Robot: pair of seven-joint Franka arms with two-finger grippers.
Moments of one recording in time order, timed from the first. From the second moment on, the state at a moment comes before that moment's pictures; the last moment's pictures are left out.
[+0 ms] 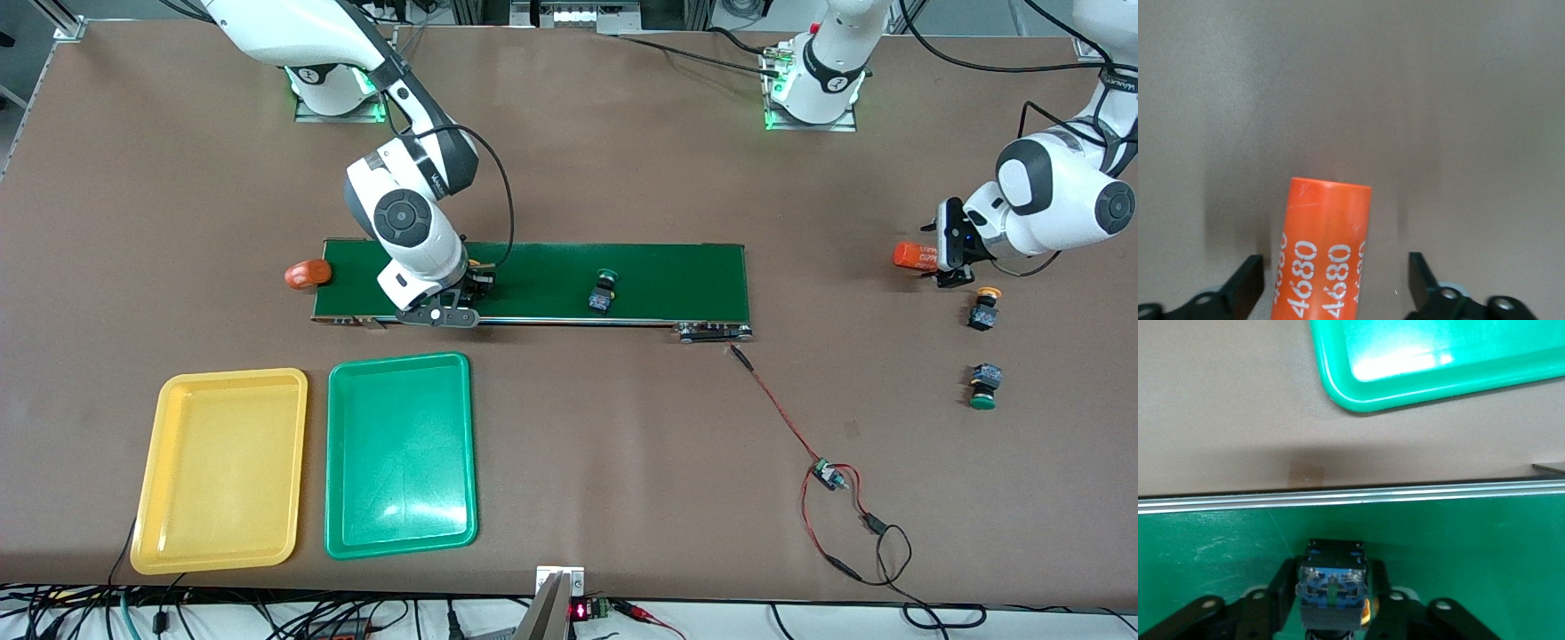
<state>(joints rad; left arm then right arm) 0.74 0.31 -0.28 -2.39 0.08 2.39 1.96 0.39 0.48 0.19 -1.90 -0.05 2.30 0.66</state>
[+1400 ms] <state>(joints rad) 0.47 0.09 -0.31 -2.34 -0.10 2.21 1.58 -0.06 0.40 0.07 -1.59 -0.05 1.91 -0.08</state>
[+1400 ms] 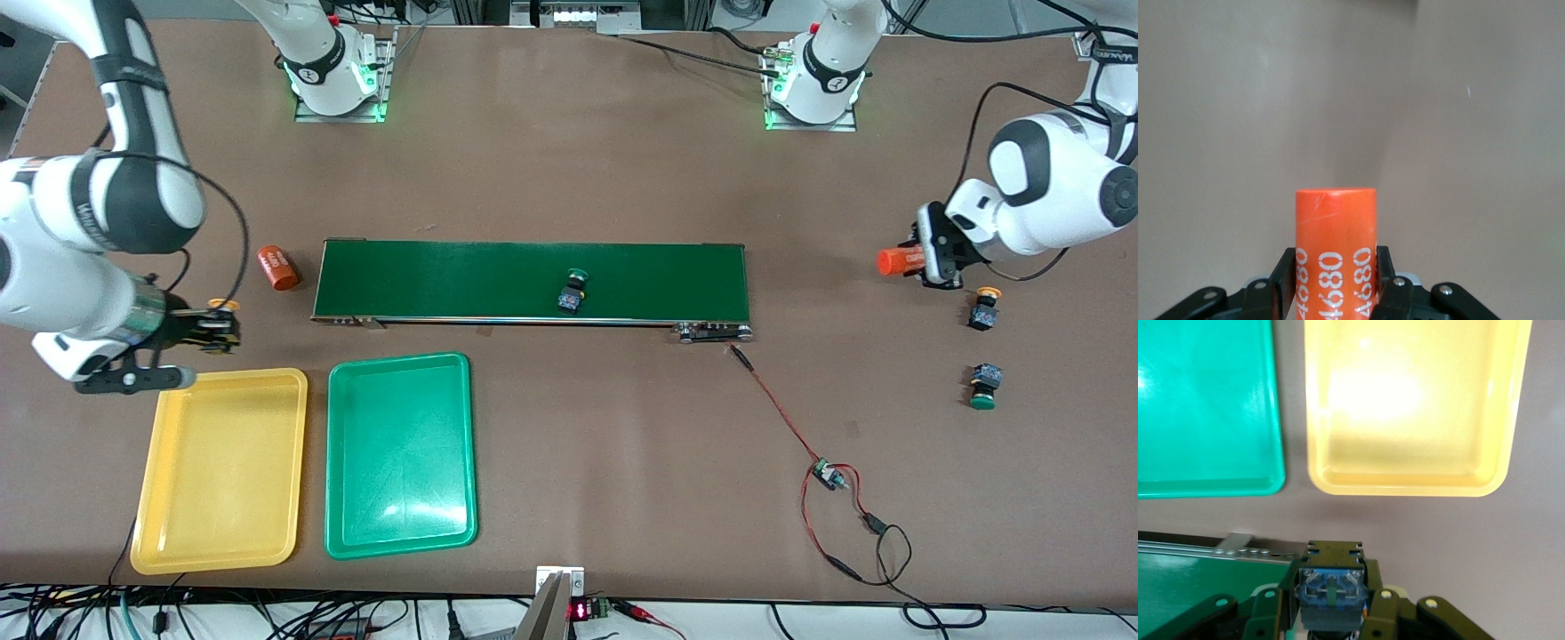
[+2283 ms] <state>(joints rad) 0.07 0.08 -0.44 -2.23 -0.10 2.21 1.48 -0.23 0.63 0.07 -1.63 -0.09 2.32 -0.31</state>
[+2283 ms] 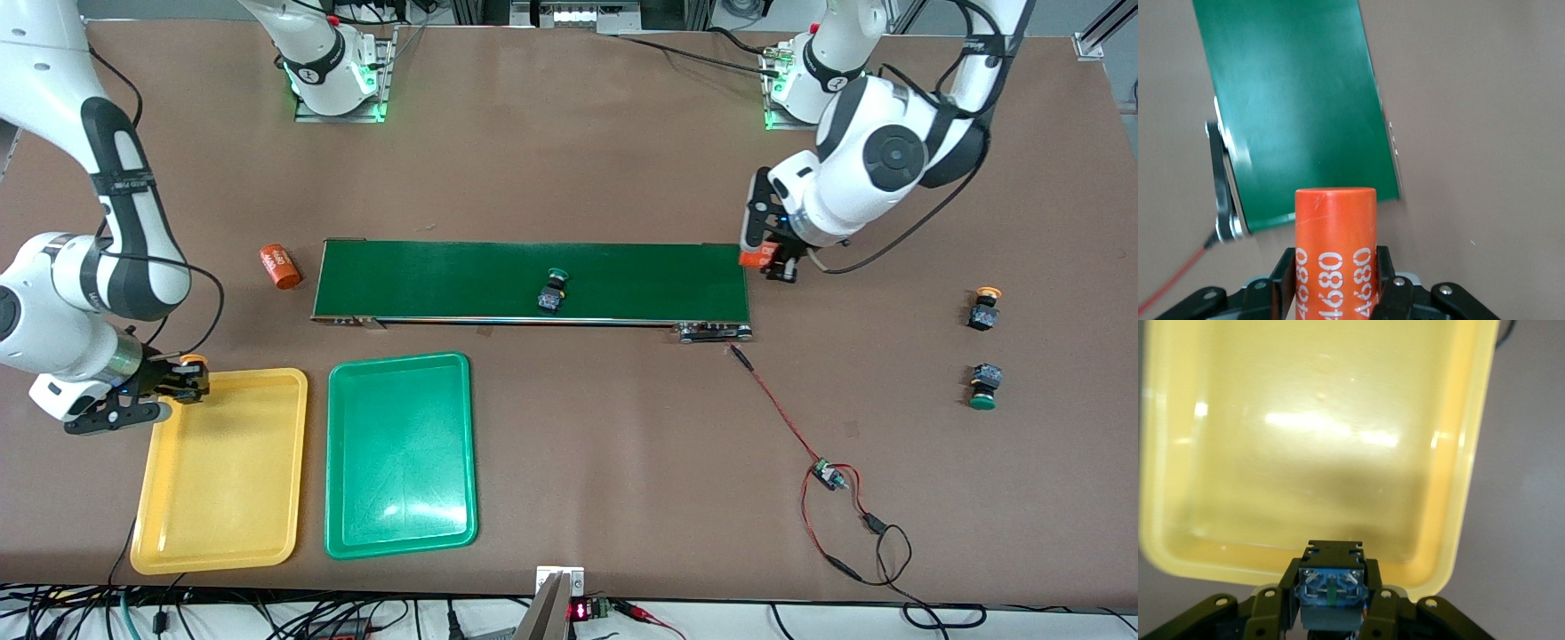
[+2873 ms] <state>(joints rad) 0.00 0.34 -0.44 -2.16 -0.10 2.44 1.44 -0.24 0.76 0.07 -1.62 -0.09 2.55 -0.42</state>
